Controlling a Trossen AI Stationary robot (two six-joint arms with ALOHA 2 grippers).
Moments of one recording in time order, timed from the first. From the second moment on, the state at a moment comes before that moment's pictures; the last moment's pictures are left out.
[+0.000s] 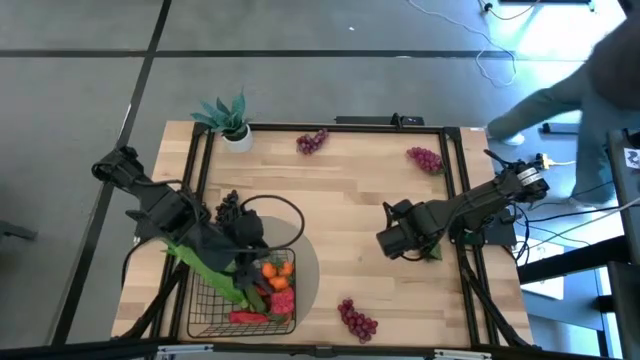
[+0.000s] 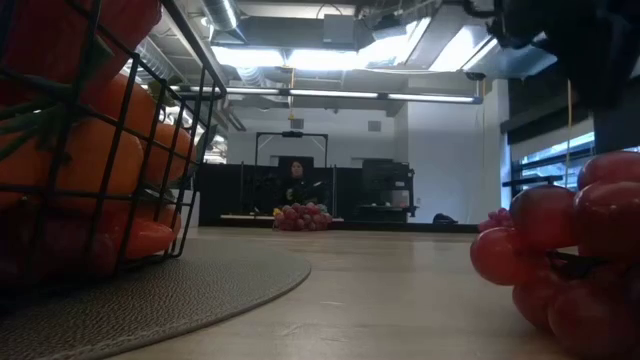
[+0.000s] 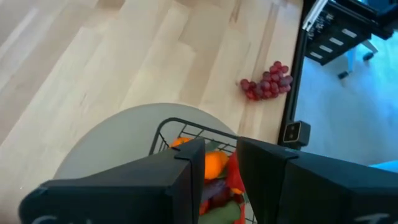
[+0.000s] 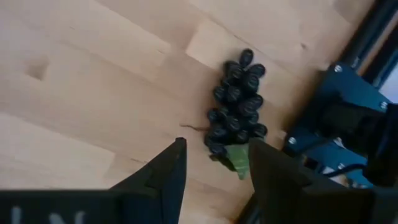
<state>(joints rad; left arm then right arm) -0.61 1.37 1.56 -1.01 -0.41 -0.88 0.39 1.58 1.33 -1.51 0.07 1.47</state>
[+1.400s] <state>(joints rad) -0.58 1.37 1.56 -1.01 -0.41 -0.89 0.21 1.58 0.91 -1.17 -0.02 1.04</state>
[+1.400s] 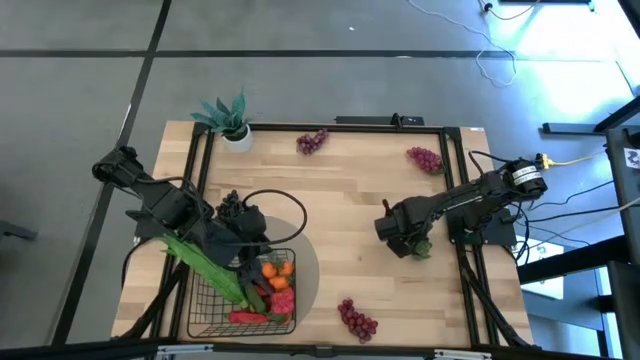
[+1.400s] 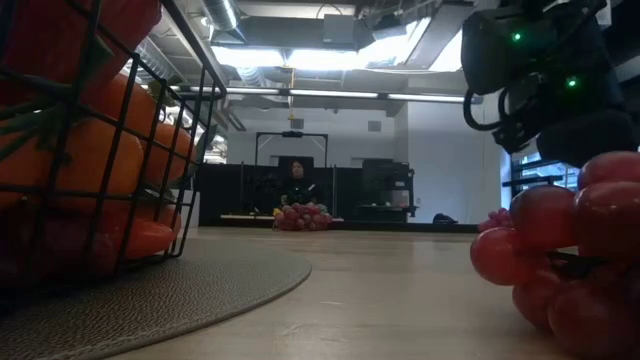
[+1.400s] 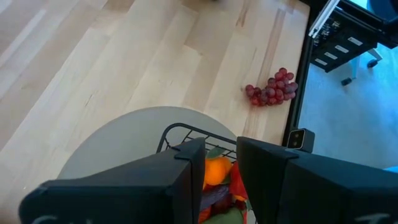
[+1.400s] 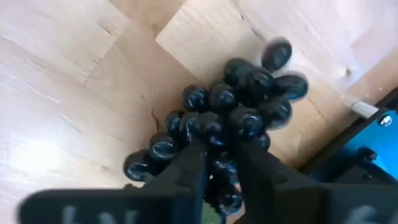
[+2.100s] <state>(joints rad) -0.58 1.37 1.56 -1.01 -0.41 -0.89 0.21 1.58 1.04 -1.15 0.06 0.88</state>
